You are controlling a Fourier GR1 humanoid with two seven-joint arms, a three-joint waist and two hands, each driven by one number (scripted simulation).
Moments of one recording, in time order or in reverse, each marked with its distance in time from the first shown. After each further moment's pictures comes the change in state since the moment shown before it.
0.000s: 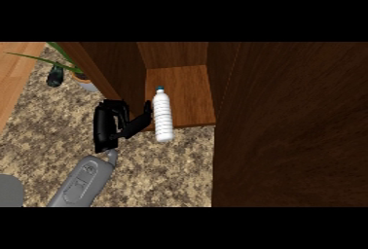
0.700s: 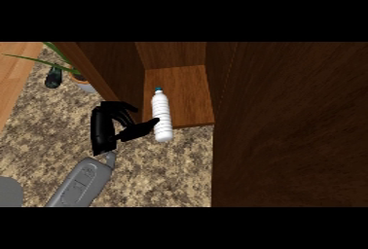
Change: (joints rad) left arm 0.009 0.033 -0.039 -0.012 -0.043 0.063 0.039; right arm -0.021 0.006 0.007 0.021 0.005 0.000 -0.002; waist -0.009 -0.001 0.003
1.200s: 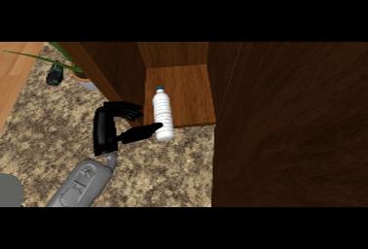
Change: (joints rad) left arm 0.009 -0.012 0.005 -0.024 0.097 -0.077 -0.051; right arm 0.009 0.003 0.010 -0.015 0.014 -0.008 -0.006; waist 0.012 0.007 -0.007
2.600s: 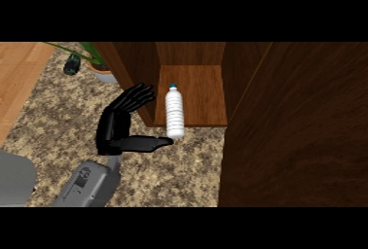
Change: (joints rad) left arm 0.038 -0.100 0.091 -0.107 0.366 -0.472 -0.193; right arm 0.118 0.003 0.035 -0.083 0.050 -0.055 -0.021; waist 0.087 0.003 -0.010
